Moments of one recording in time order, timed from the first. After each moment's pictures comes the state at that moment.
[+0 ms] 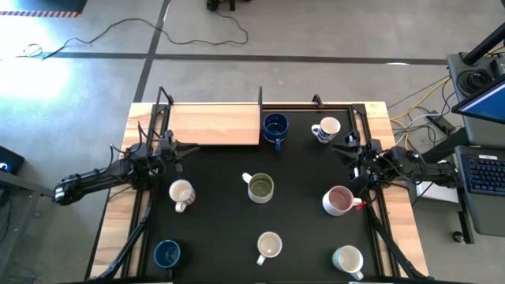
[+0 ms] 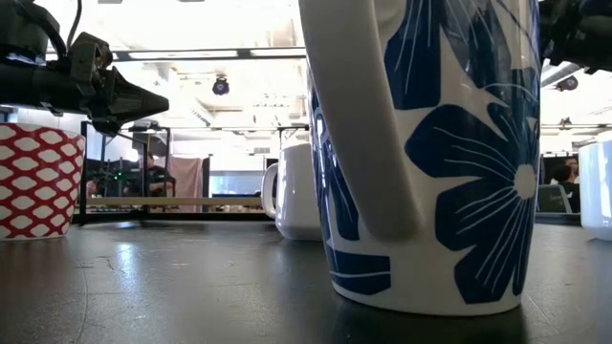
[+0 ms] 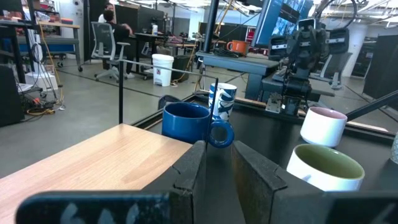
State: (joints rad) left arm 0.30 0.04 0.03 0.03 -0.08 -0.11; right arm -0.03 0.03 0.04 0.38 0.16 0.20
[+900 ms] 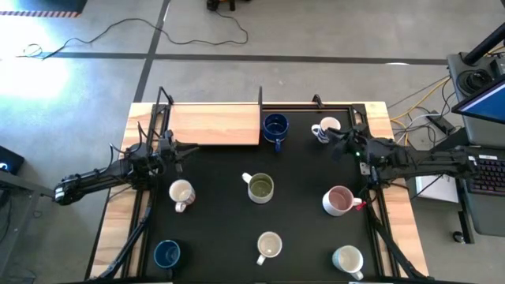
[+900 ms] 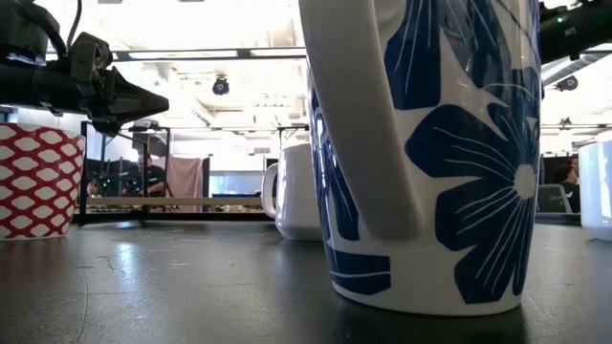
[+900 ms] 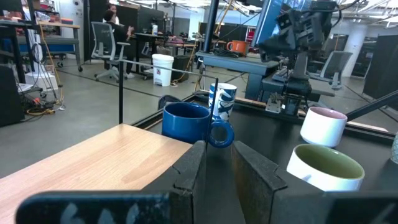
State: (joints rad) left arm 0.30 0.04 0.03 0.03 -0.08 -0.11; right arm -0.03 0.54 0.42 -0.18 0.67 0.58
